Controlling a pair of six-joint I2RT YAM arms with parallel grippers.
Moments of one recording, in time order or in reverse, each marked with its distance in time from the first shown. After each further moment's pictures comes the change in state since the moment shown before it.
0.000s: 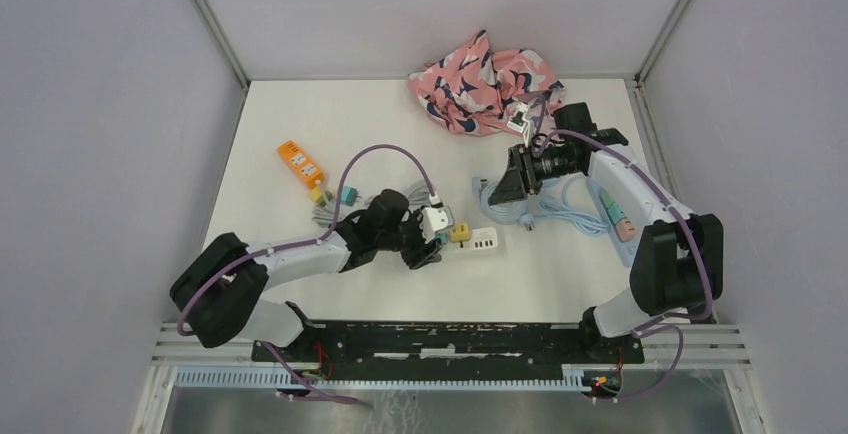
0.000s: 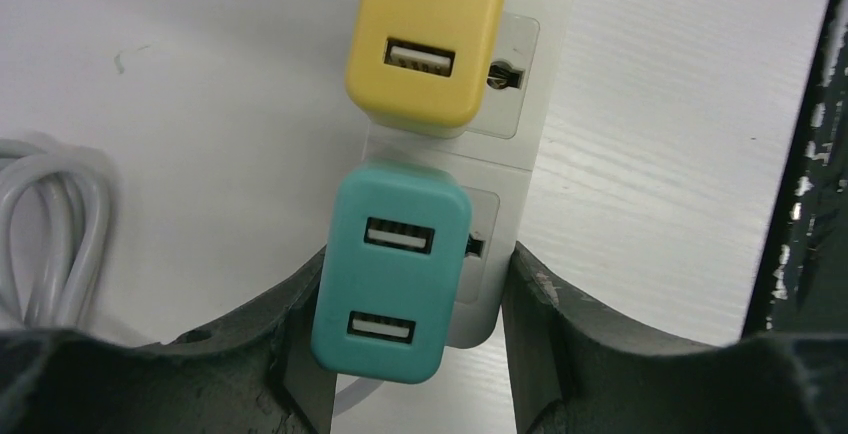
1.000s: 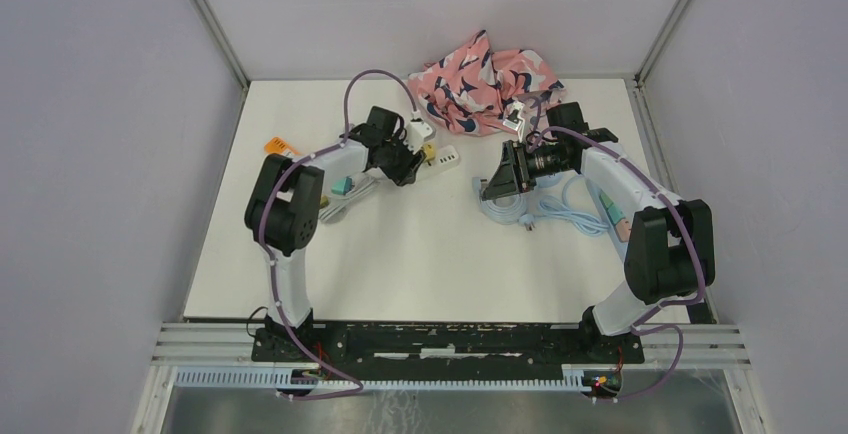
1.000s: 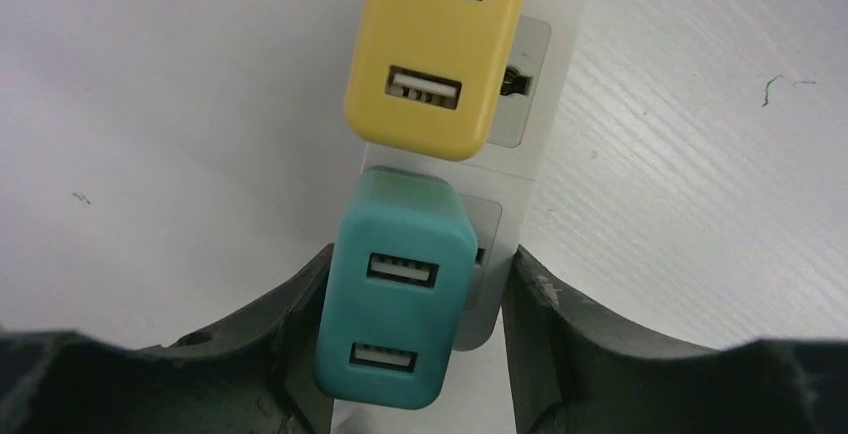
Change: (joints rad) left arm 0.376 0.619 0.735 -0.387 -0.090 0.124; right arm 0.013 0.055 -0.003 0.084 0.003 0.163
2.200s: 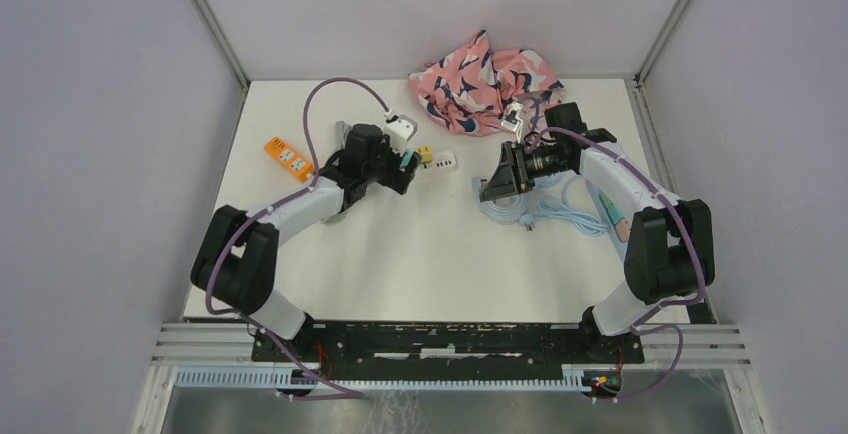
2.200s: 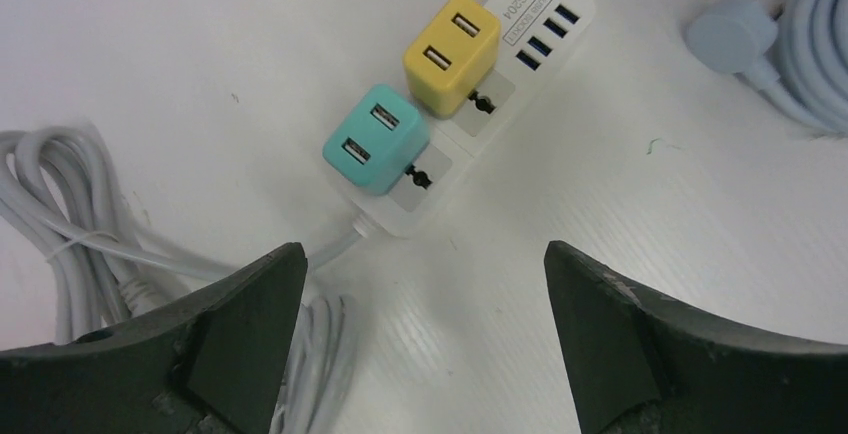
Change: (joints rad) left arm -0.069 -0.472 -0.428 0.322 -0.220 -0.289; right arm 0.011 0.000 0.000 0.000 0.001 0.000
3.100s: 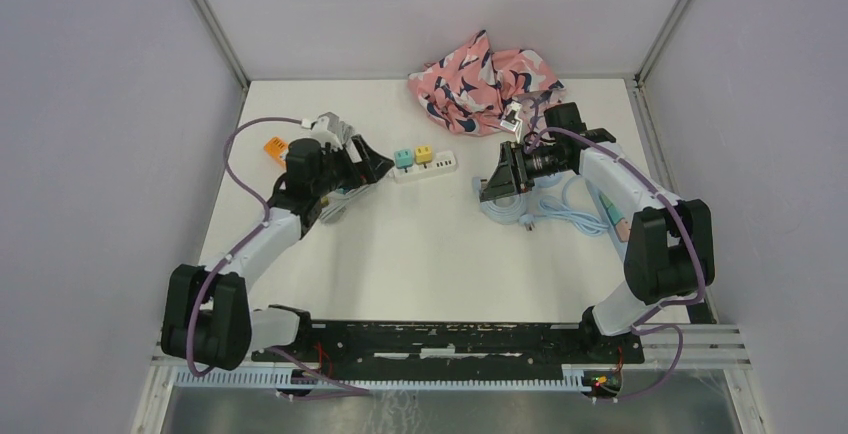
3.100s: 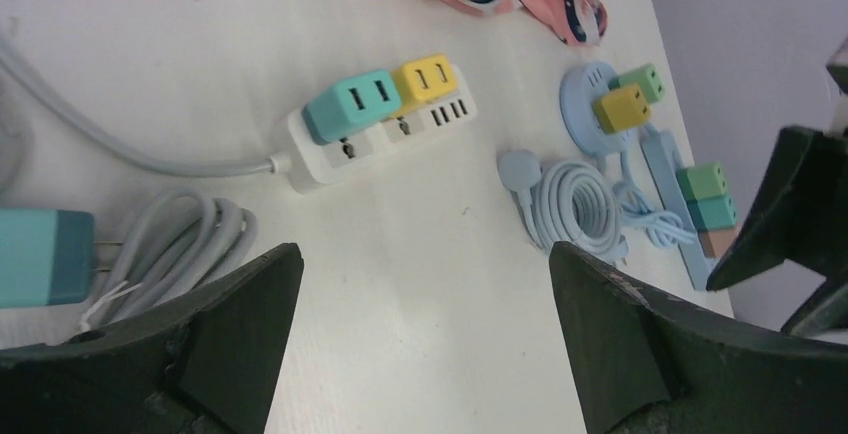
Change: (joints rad) left arm 0.271 -0.270 -0.206 0.116 0.267 -0.706; right arm 0.003 0.000 0.000 0.003 0.000 0.001
